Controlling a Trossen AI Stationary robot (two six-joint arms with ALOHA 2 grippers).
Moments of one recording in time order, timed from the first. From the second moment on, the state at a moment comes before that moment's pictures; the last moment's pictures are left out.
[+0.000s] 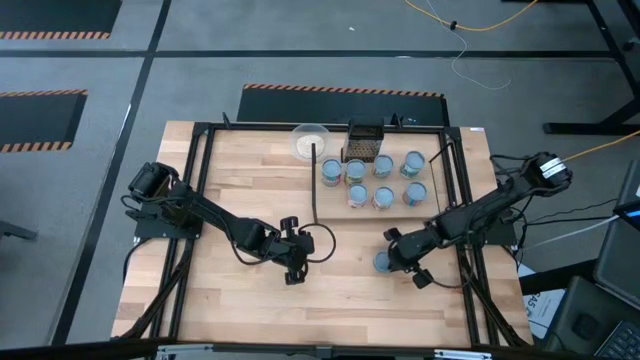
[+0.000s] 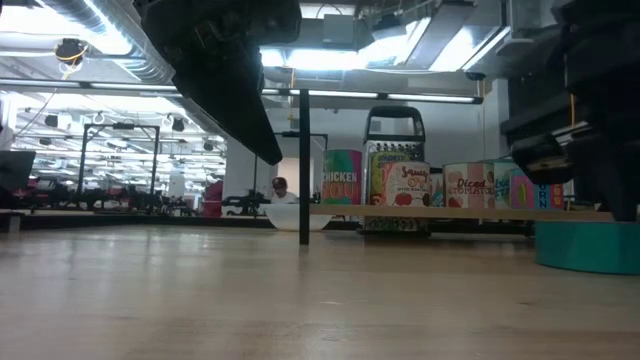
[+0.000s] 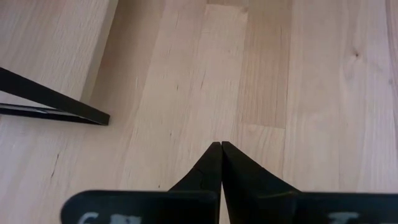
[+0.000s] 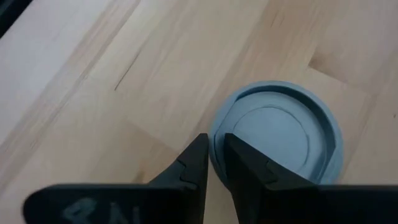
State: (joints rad) left arm -0.38 1.72 1.10 -0.34 -0.35 -0.44; right arm 0.45 1.31 0.45 -0.10 -0.12 -0.01
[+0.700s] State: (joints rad) left arm -0.38 1.72 1.10 -0.34 -0.35 -0.44; right arm 0.45 1.32 0.47 -0.02 0.24 0.65
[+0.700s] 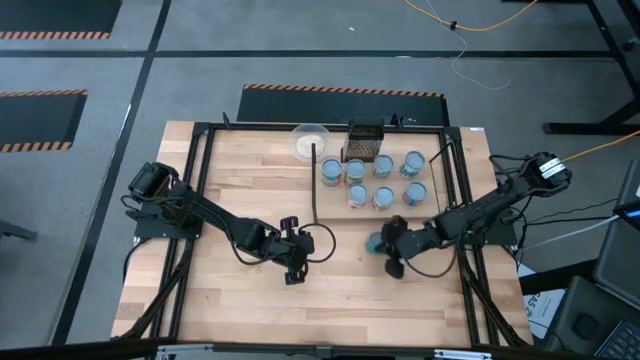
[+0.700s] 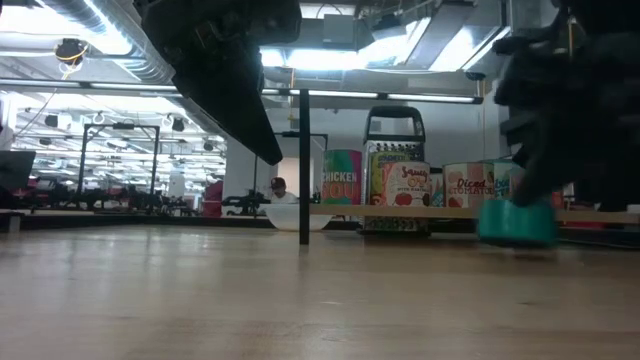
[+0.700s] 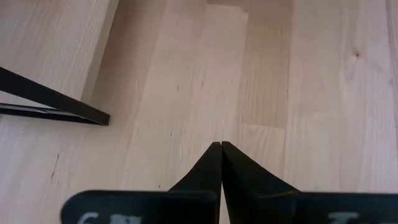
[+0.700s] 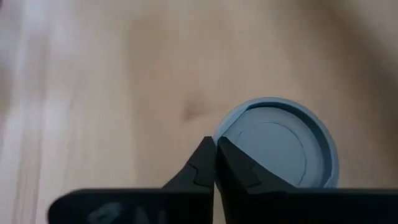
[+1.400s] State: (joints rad) left arm -0.38 1.72 1.10 -0.34 -0.35 -0.44; right arm 0.45 1.32 0.48 -0.08 0.30 0.91
